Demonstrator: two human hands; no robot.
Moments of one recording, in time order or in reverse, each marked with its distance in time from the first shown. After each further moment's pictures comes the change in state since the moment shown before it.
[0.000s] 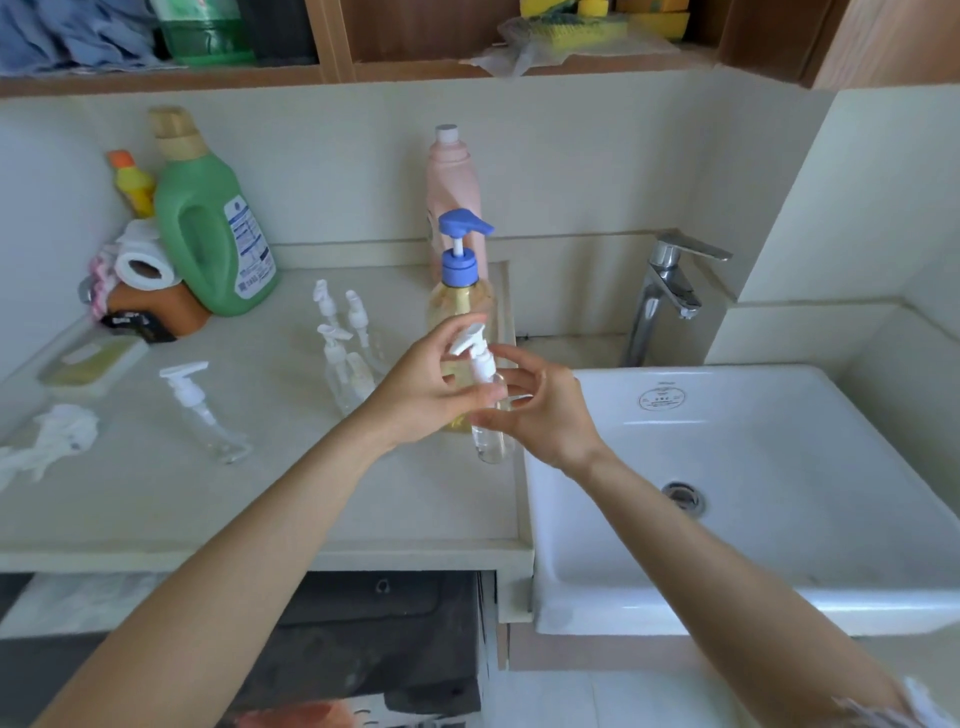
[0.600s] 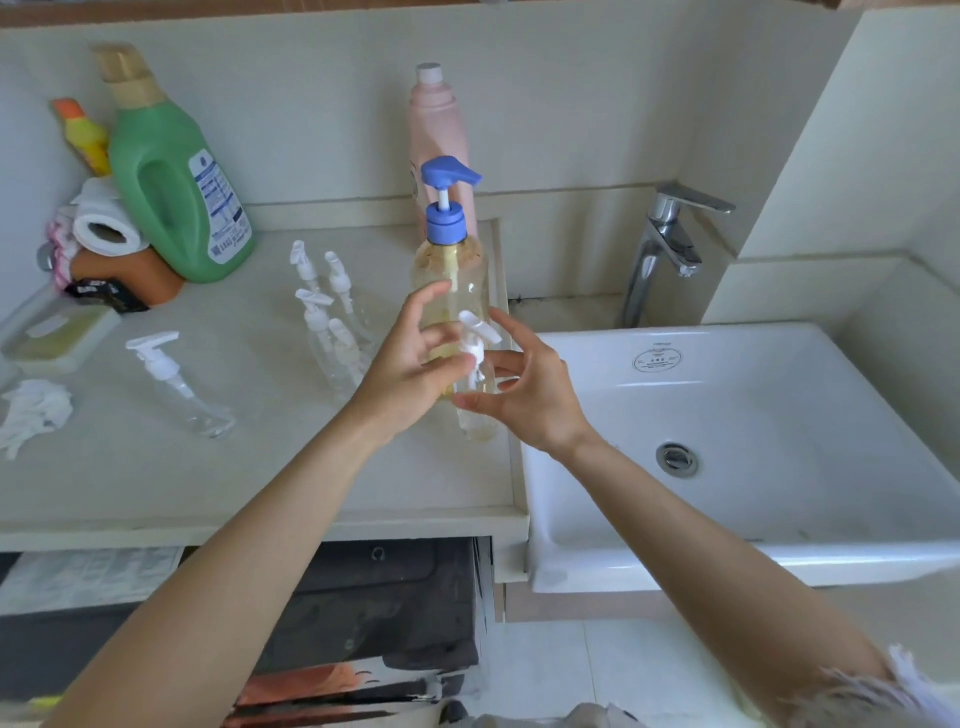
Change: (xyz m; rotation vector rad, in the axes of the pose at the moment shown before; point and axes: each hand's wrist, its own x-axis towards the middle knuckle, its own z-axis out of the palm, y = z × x) left_hand -0.007 -0.026 0.012 -0.200 0.053 -0.033; right_hand -0.005 0.016 0.014 0.026 -0.001 0.033
